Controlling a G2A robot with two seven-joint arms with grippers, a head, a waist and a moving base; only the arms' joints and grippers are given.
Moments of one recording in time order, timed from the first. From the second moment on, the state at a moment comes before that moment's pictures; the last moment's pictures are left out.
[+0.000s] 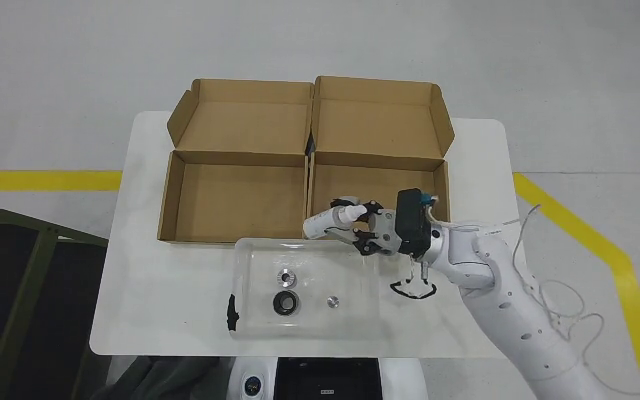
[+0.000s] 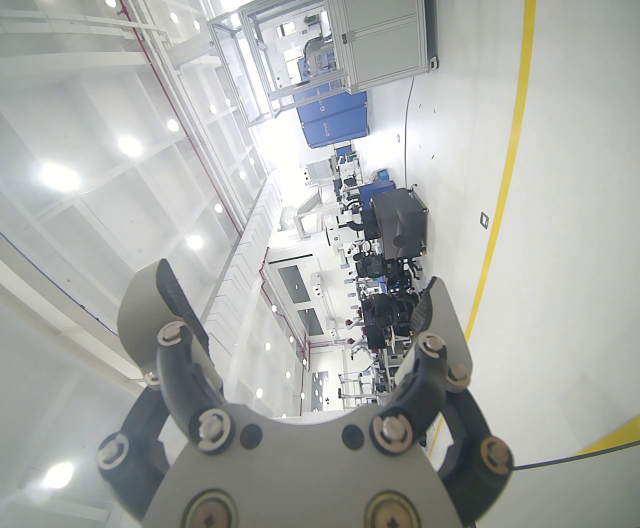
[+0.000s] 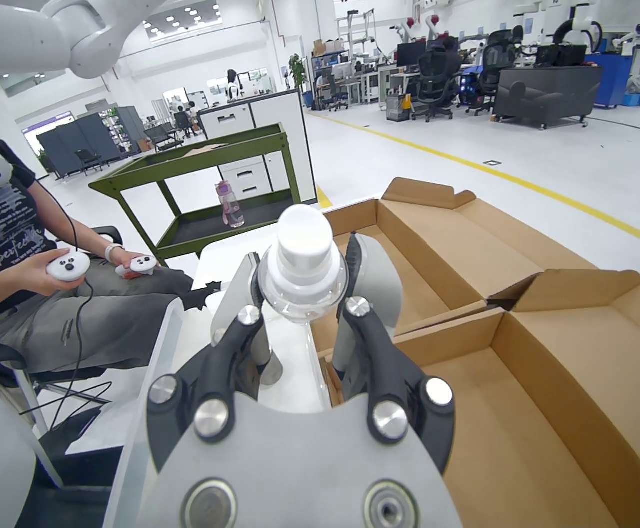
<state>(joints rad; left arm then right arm) -0.29 -0.19 -0.48 -1.38 1.96 -0.31 0.15 -1.12 -1.09 1.09 -1.70 -0.86 -0.87 0.04</state>
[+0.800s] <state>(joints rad) -0.29 -0.19 -0.48 -1.38 1.96 -0.31 0.15 -0.96 -1.12 1.06 -1.51 -0.95 -0.80 0.07</state>
